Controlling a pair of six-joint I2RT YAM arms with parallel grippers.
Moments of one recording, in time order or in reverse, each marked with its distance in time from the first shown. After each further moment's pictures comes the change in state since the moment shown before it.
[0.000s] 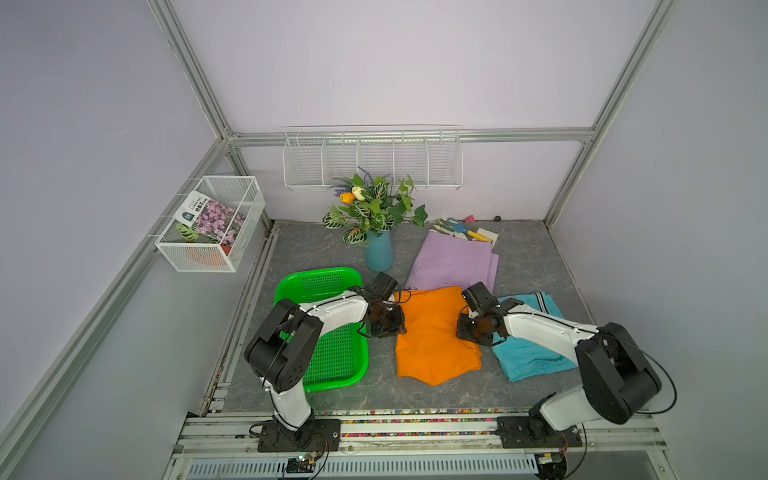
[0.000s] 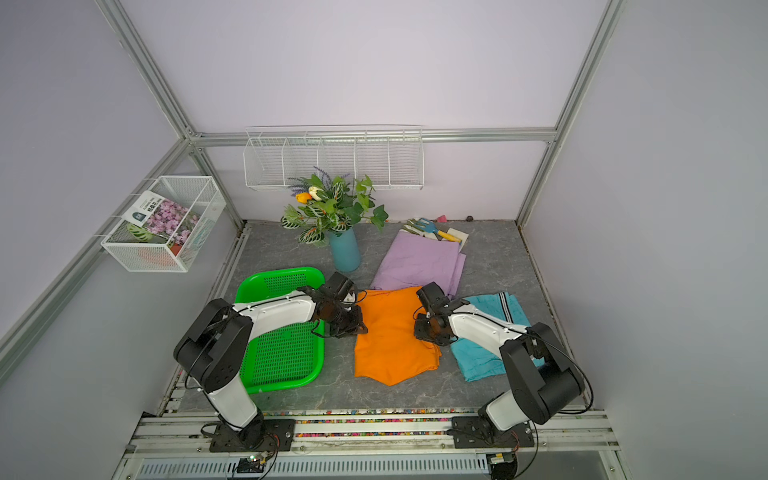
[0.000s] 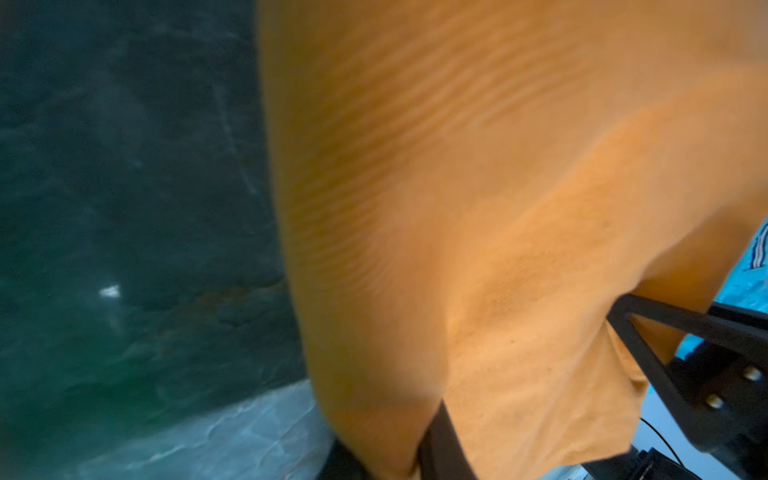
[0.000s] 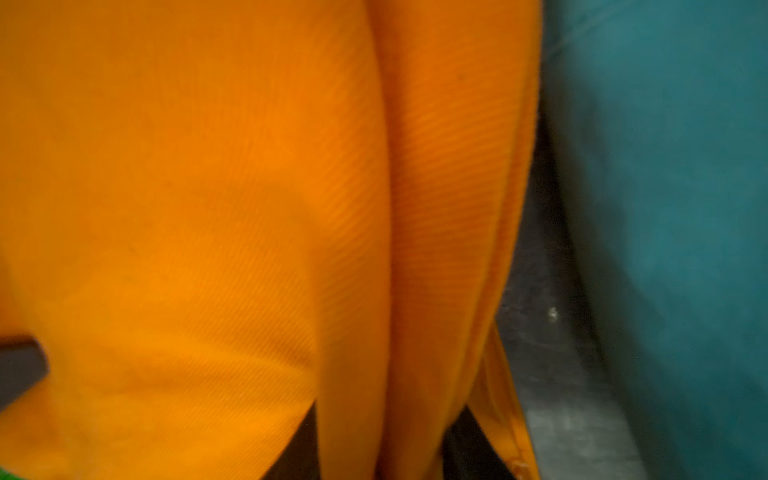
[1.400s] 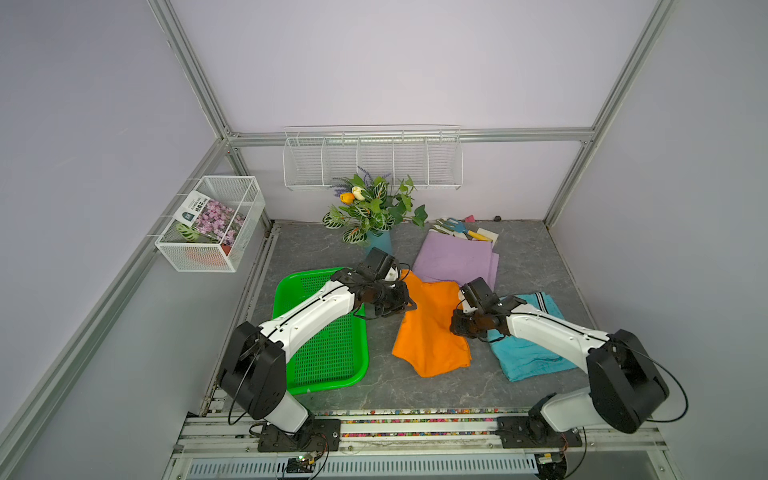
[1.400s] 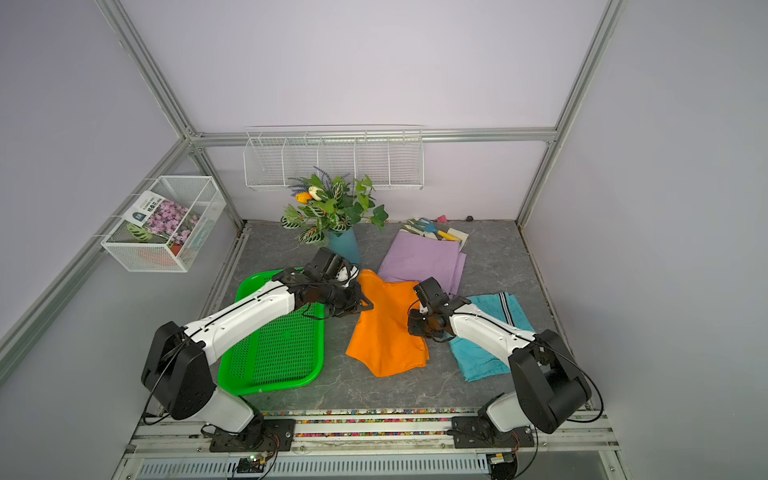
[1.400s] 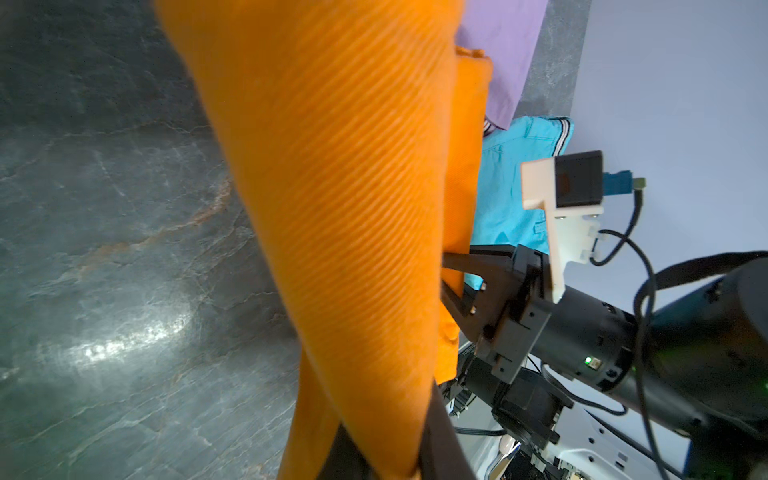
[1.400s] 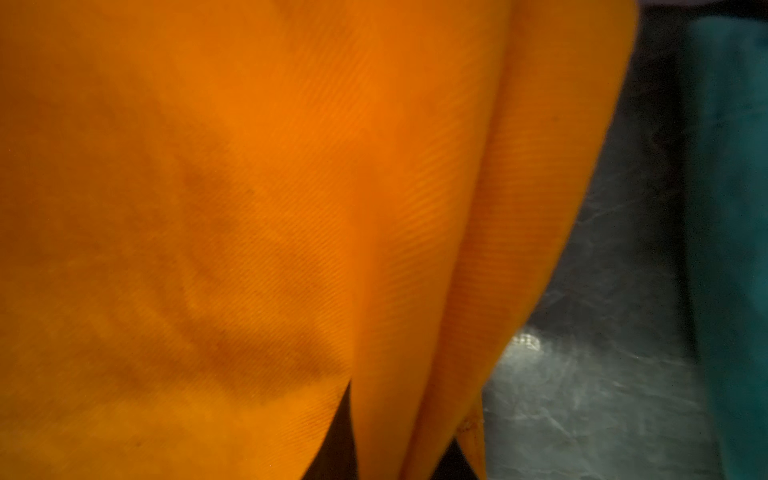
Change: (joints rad) left arm 0.006 -0.232 0.193 -0.158 0.085 -0.018; right arm 0.052 -0.061 0.066 0.001 -0.076 -0.067
